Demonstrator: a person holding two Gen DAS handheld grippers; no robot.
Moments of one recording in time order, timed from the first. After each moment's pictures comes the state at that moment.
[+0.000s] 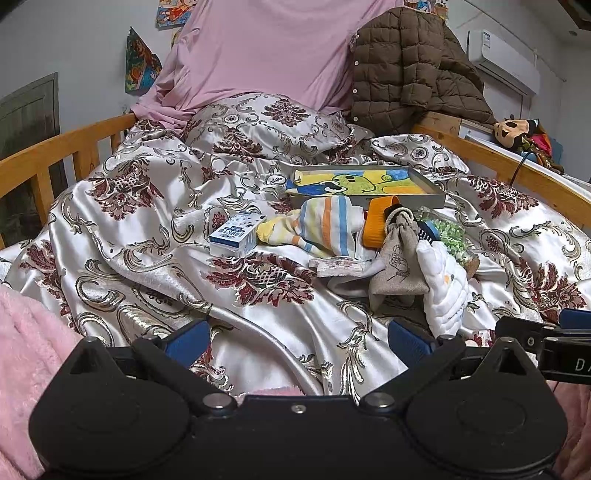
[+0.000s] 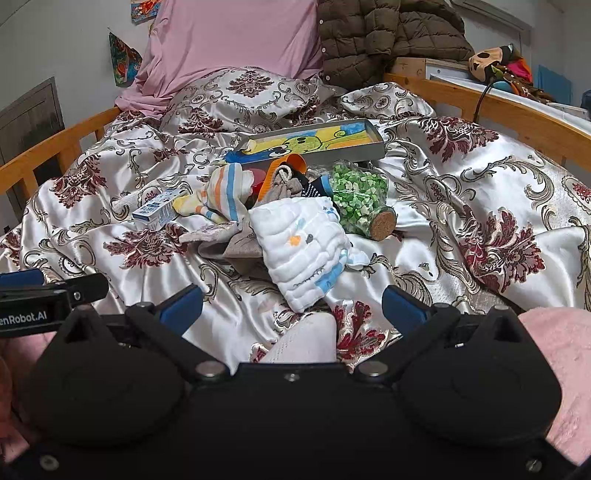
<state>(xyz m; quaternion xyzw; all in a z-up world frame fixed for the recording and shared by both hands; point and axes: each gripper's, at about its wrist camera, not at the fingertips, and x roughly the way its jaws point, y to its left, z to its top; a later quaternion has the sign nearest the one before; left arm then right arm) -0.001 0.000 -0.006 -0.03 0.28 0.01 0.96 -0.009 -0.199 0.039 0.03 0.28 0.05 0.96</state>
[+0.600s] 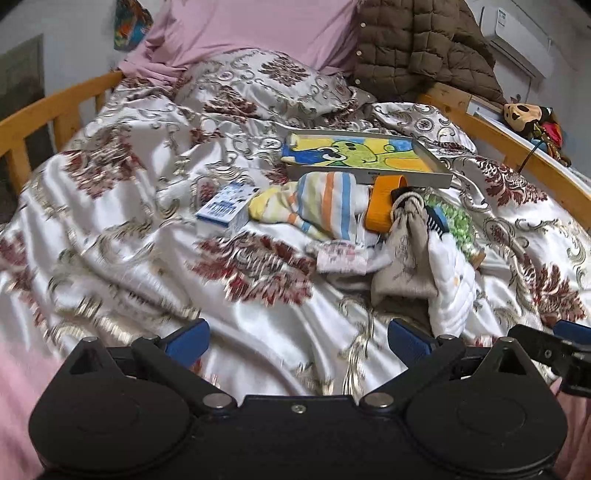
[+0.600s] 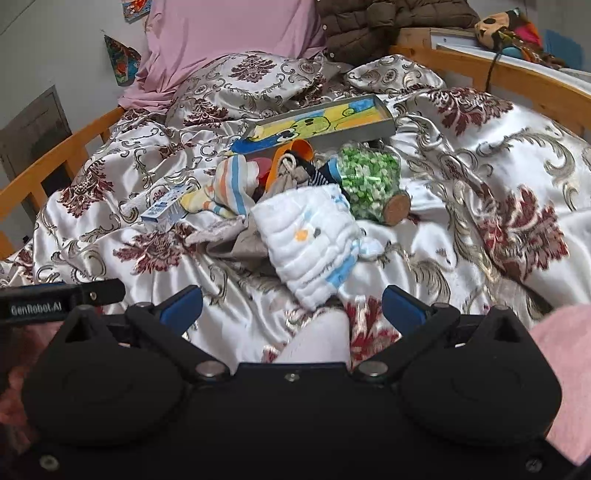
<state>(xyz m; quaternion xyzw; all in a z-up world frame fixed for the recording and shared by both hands) 0.066 0.019 0.008 -0.06 0.35 -0.02 0.93 0.026 -0.214 0.039 0.07 0.31 0.07 0.95</state>
